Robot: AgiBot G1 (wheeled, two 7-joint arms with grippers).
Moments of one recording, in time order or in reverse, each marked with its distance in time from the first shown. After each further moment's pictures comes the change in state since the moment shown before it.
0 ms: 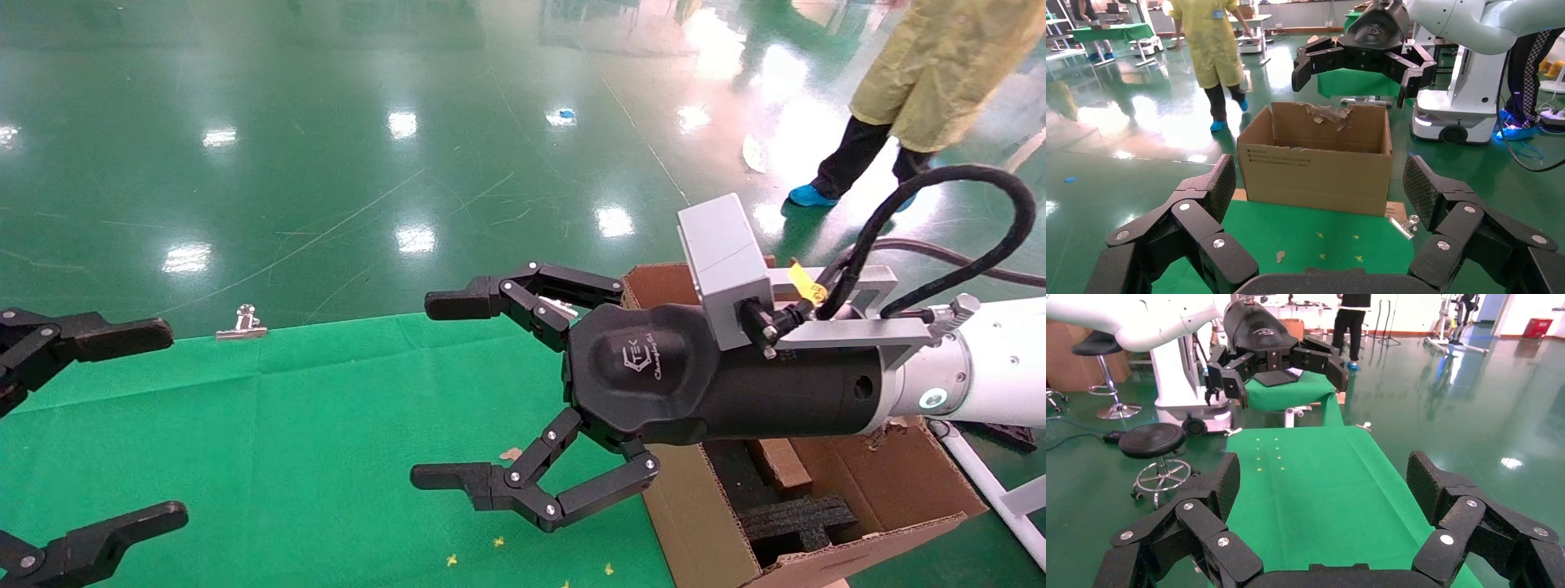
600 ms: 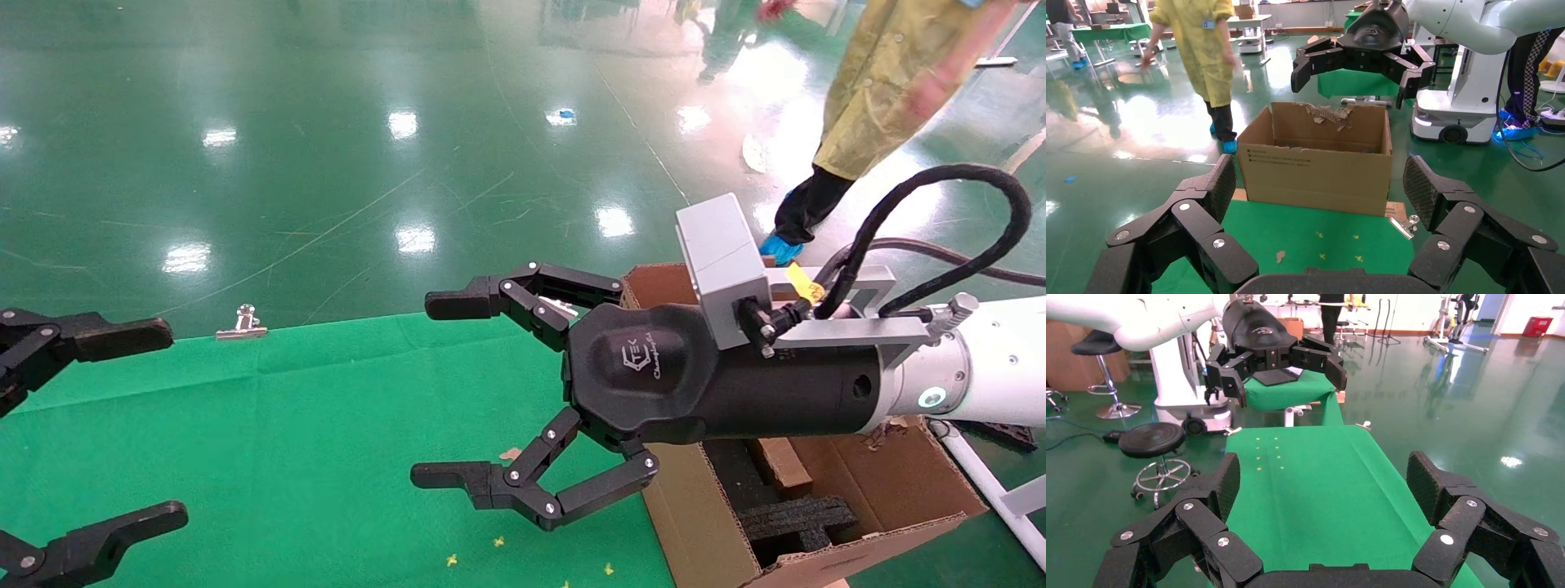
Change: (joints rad) left arm 0.000 0.000 0.000 0.000 0.000 0.000 0.000; right arm 0.004 0.001 -0.005 -0.002 -0.002 0.002 0.001
